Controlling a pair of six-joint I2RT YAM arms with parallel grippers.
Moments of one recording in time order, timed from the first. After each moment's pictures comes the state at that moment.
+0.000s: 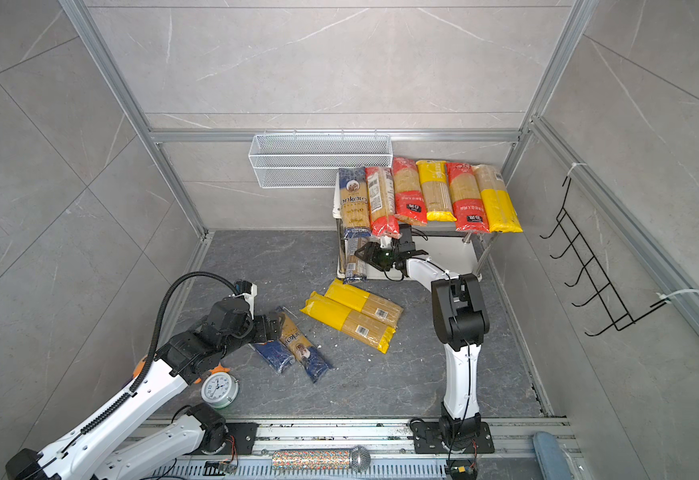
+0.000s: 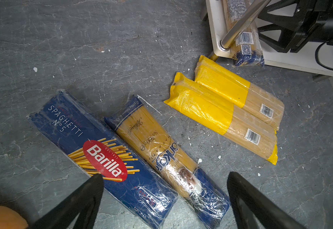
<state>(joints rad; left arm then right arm) -0.61 0.87 0.79 -0.66 -0.18 -0.52 0.23 2.10 1.53 -0.10 -0.63 0.60</state>
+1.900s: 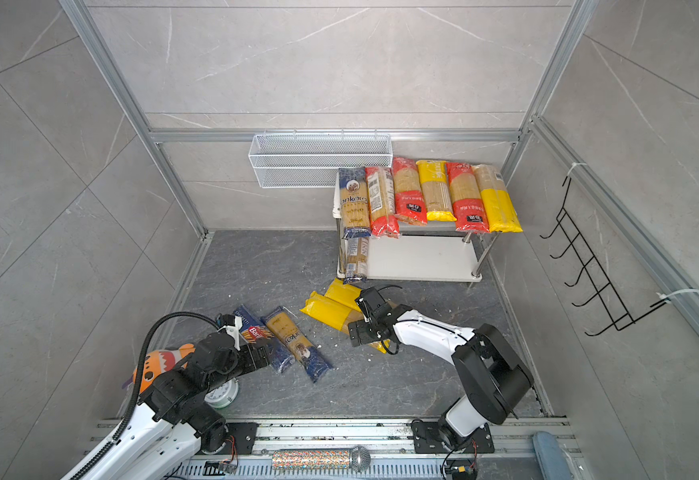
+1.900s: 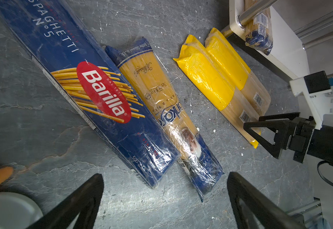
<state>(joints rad) -0.61 0.54 0.50 -0.72 -0.07 -0.79 0.67 1.59 0.89 -0.44 0.04 0.36</state>
